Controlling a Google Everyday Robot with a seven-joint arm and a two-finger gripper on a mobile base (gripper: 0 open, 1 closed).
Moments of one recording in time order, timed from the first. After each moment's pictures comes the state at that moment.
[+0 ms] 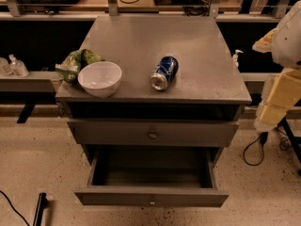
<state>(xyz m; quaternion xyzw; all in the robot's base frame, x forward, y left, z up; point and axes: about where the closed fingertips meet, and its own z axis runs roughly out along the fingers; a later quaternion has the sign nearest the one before) 0.438 -0.217 0.976 -0.60 0.78 -0.03 0.16</state>
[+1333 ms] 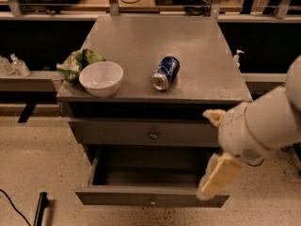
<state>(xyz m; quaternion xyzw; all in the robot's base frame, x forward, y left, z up) 0.390 -0.127 0.841 -0.61 0.75 0.09 0.24</state>
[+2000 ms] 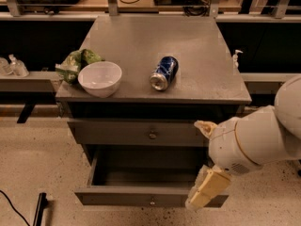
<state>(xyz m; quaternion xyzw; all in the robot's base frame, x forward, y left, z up) 0.374 -0.103 0.816 -0.60 0.75 0.12 0.26</state>
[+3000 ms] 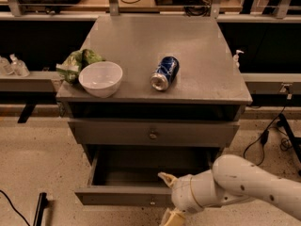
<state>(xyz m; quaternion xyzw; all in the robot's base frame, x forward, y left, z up) 0.363 -0.028 0.593 -0.60 0.69 0.29 0.27</state>
